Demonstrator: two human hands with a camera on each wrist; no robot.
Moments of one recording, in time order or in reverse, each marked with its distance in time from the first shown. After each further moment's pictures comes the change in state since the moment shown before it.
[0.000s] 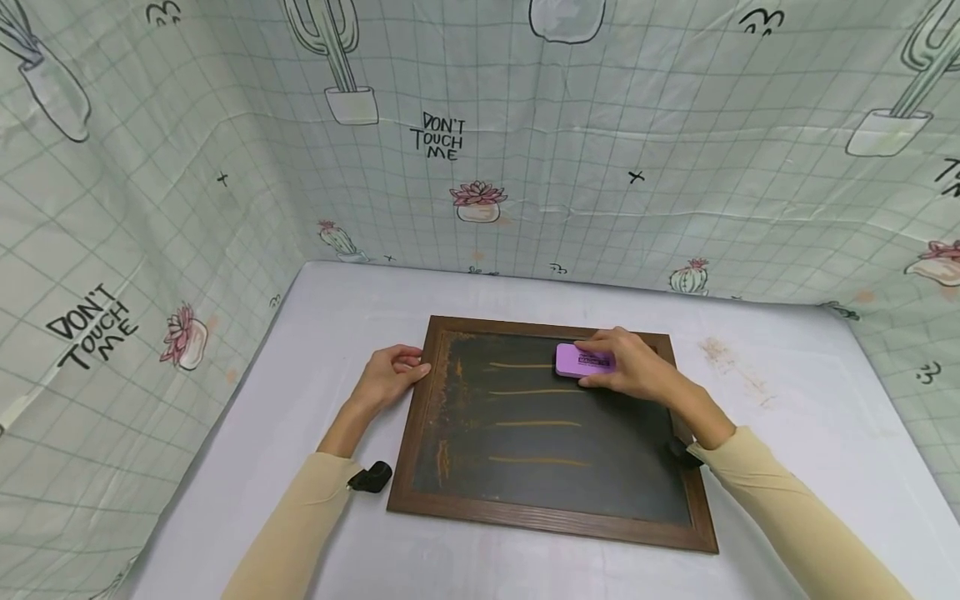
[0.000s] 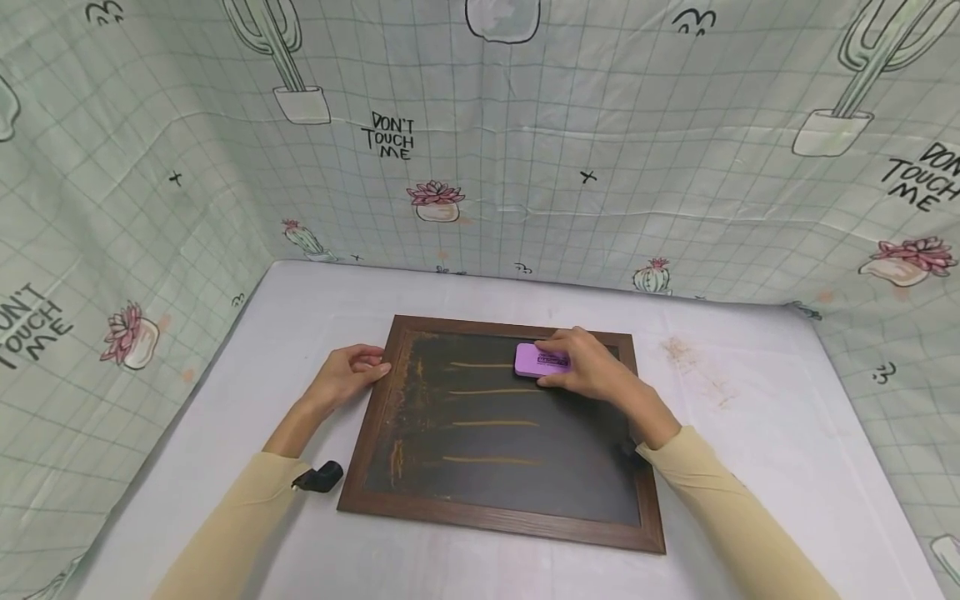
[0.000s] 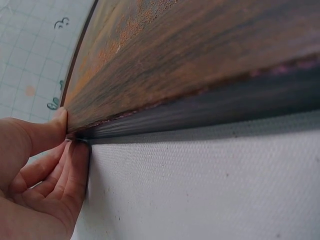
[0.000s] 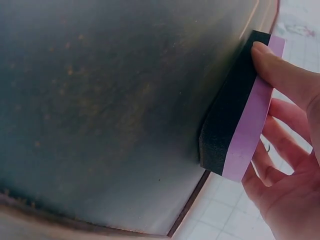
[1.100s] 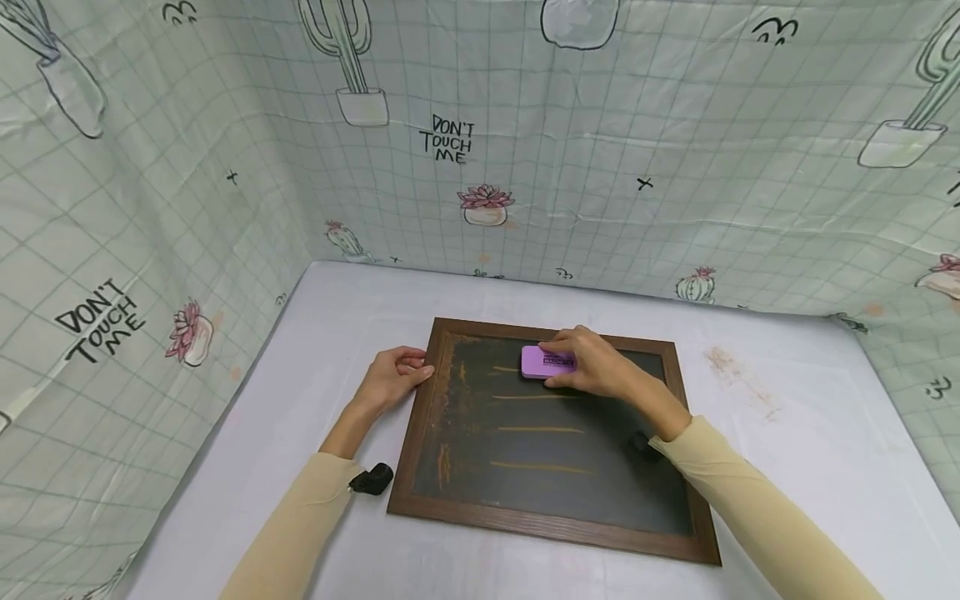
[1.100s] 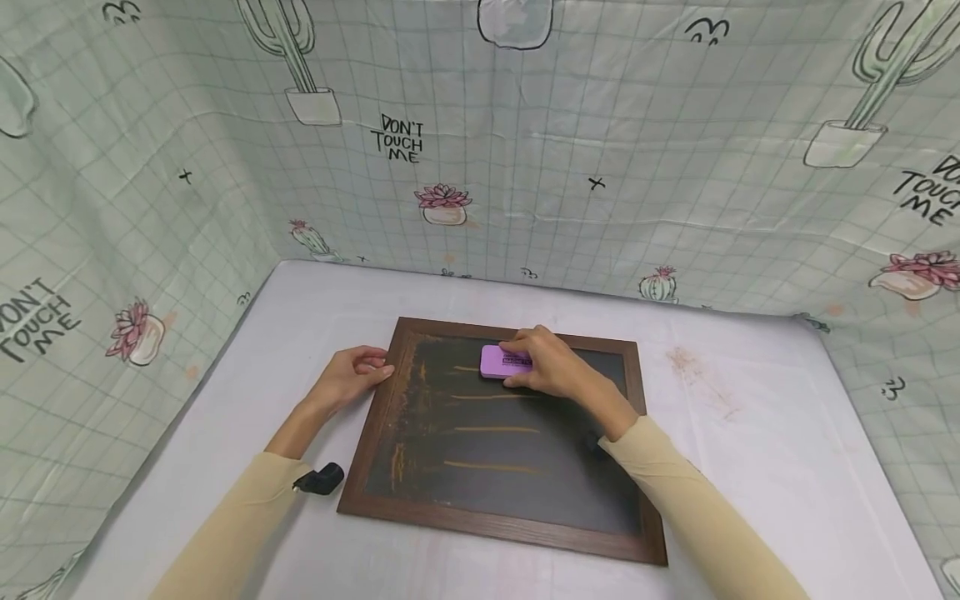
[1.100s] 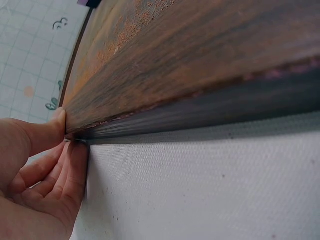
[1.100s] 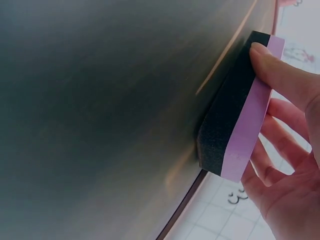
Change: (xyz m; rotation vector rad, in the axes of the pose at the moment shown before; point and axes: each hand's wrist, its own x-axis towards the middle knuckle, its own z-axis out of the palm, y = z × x) left_hand 0.003 -0.004 0.001 -0.034 0.004 0.010; right_hand 0.044 -0.026 0.021 -0.013 -0.051 -0.082
